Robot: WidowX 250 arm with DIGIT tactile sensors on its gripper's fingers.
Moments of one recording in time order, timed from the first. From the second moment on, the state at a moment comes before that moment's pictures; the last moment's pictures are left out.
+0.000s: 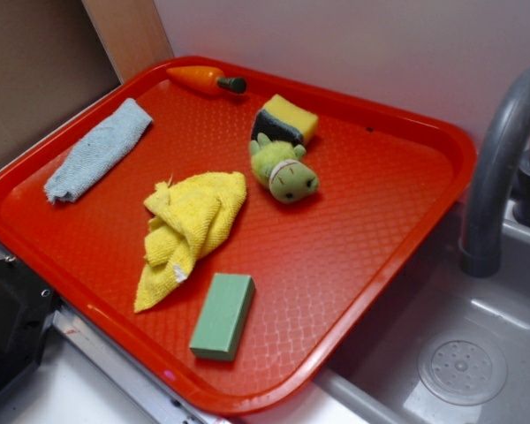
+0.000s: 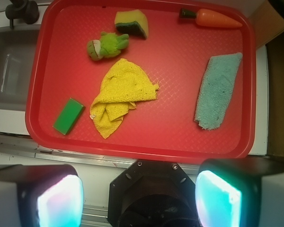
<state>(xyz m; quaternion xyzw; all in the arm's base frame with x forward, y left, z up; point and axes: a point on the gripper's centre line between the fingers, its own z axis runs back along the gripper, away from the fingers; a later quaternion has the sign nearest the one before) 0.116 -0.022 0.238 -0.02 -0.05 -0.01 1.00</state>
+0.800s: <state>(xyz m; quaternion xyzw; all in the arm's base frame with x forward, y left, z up) 0.118 -0.039 0.213 -0.01 -0.12 0.11 0.99</state>
